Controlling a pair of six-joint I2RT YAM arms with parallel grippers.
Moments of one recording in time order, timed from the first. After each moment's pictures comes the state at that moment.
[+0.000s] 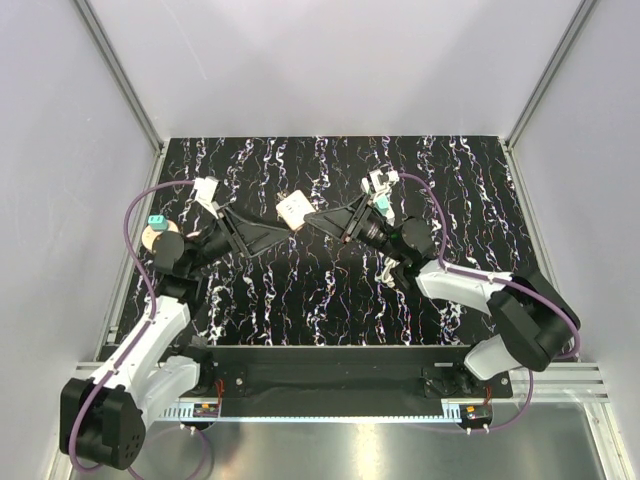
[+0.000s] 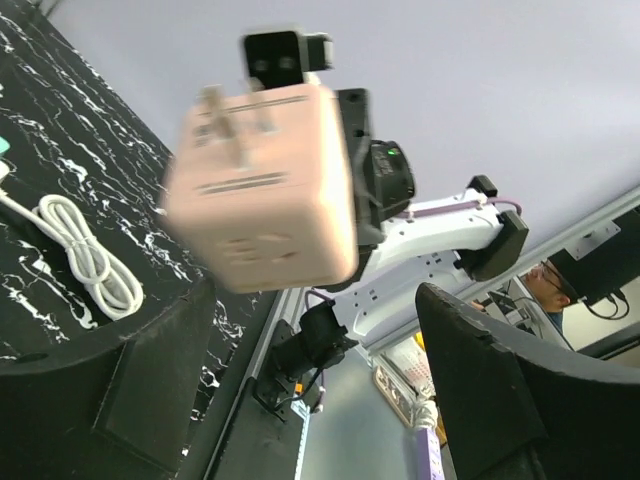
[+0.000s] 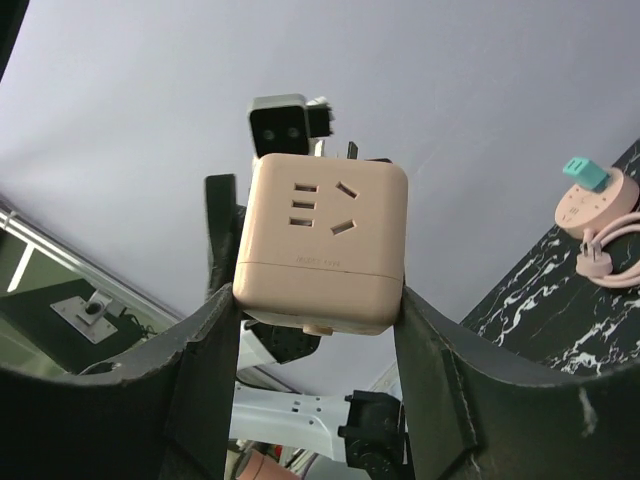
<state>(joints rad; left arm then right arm) -0.22 0.91 0.53 0.77 0.90 -1.20 0.71 1.47 0.72 1.20 -0.41 1.24</state>
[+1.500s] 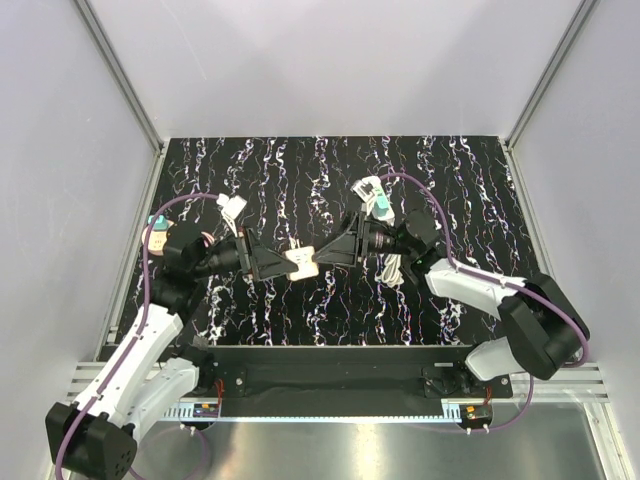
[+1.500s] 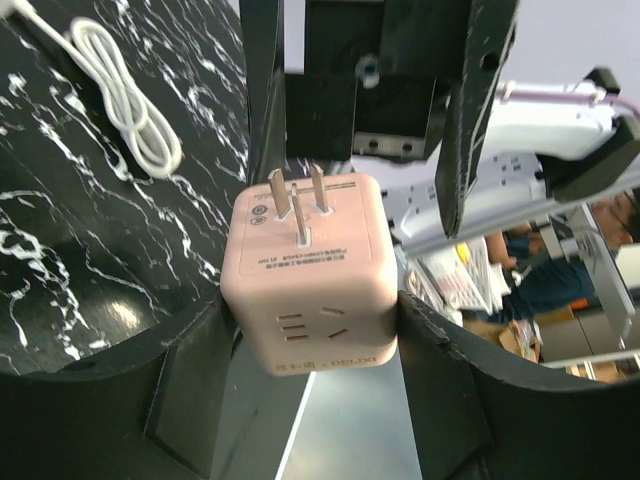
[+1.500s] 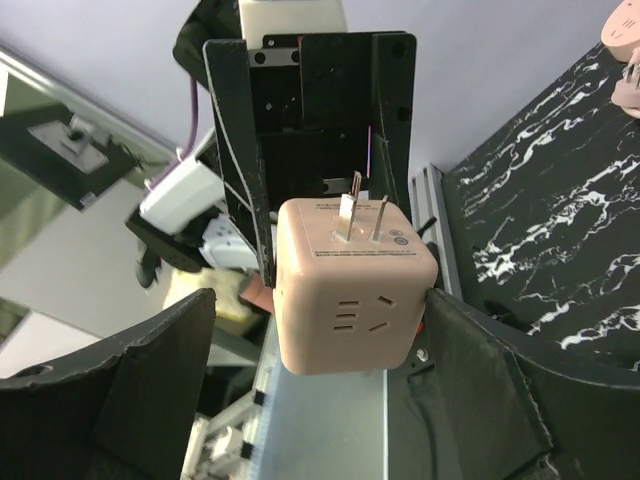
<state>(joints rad) -0.30 0.79 0.62 0.04 0.95 -0.81 0.64 1.43 0.69 1.05 -0.87 1.17</state>
